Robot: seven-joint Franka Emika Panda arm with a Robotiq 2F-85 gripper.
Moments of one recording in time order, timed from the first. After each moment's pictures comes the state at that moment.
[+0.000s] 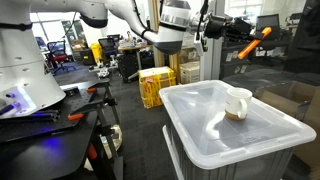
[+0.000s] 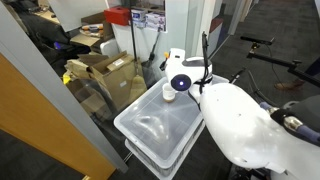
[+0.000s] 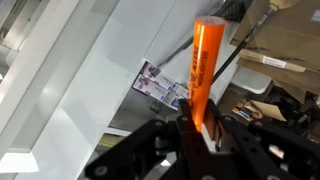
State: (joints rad) arm 1.03 1.48 -1.30 -1.99 -0.09 3.24 1.10
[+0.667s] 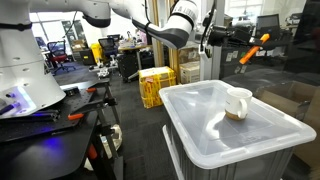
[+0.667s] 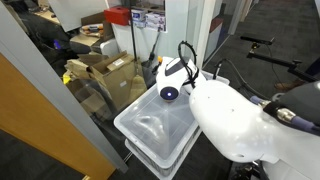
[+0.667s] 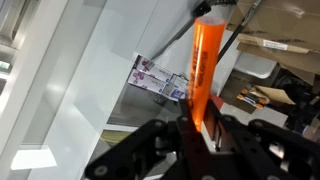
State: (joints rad) arm 0.96 1.48 -1.30 -1.77 -0.68 3.06 1.76
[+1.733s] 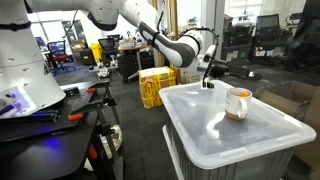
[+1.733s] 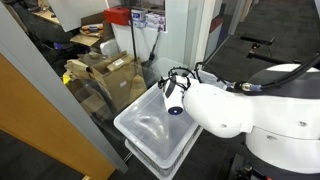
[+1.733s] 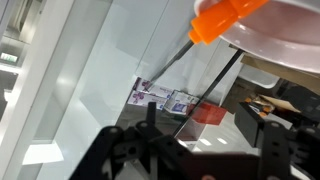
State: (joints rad) arm 0.74 1.48 -1.03 -1.53 -1.33 2.76 2.34
